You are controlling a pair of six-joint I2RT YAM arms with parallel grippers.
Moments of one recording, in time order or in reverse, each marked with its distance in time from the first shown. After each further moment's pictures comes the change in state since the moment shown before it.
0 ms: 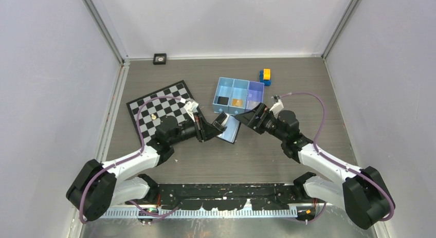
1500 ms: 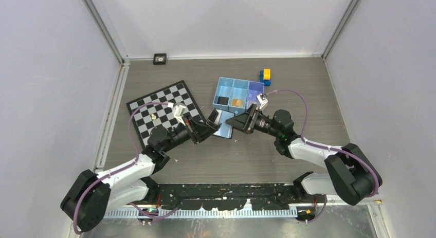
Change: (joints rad) left arm 0.000 -0.131 -0.133 0.230 -0.088 -0.079; right arm 0.039 0.237 -0.001 0.470 -0.320 0.189
